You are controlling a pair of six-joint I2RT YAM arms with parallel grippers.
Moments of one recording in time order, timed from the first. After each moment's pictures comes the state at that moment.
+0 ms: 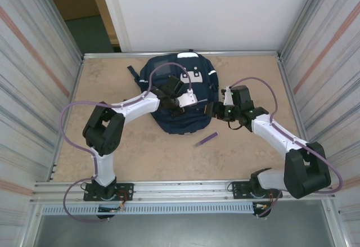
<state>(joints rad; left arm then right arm) -0.66 1.91 1.38 -0.49 0.10 0.62 0.36 1.30 0.78 -0.27 -0.42 0.57</state>
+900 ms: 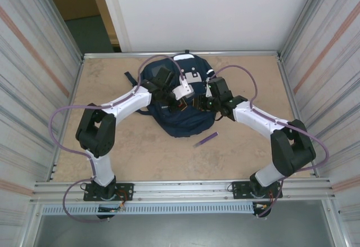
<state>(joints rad) -0.59 1.85 1.43 -0.56 0.45 0.48 0.53 1.54 1.01 -0.25 -0.13 0.52</state>
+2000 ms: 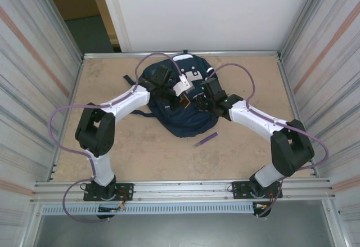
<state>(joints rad) -0.57 1.85 1.43 -0.48 0.60 0.38 0.59 1.54 1.07 -0.38 0.12 0.56</state>
